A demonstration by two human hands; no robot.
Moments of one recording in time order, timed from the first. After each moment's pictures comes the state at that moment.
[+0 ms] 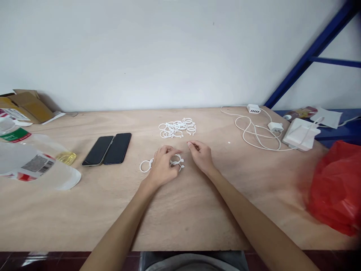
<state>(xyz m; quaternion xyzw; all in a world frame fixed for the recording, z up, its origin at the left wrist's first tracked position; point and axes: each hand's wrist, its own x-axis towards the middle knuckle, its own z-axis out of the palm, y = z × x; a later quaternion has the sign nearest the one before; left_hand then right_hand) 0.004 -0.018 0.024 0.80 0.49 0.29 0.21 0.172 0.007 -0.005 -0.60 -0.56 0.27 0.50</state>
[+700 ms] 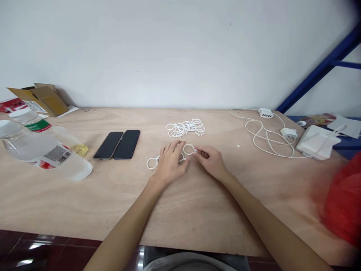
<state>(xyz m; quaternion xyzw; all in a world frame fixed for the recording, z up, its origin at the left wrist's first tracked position) 0.000 -0.015 0.021 0.82 0.48 0.29 0.09 0.187 -0.008 -0.006 -0.54 -0.69 0.21 0.43</state>
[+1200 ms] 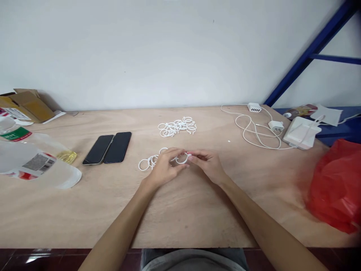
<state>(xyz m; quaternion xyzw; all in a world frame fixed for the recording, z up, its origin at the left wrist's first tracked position) 0.006 -0.021 0.033 0.80 0.38 0.35 0.30 0.182 -0.040 0.015 -0.46 -0.52 0.48 0.54</state>
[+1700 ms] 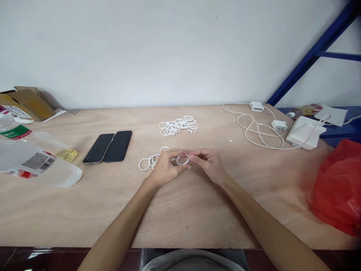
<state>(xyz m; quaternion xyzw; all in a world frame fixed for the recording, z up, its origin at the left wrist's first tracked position) 0.009 -0.023 0.039 0.78 0.40 0.31 0.37 0.183 -0.040 0.016 -0.47 -0.55 0.47 0.51</state>
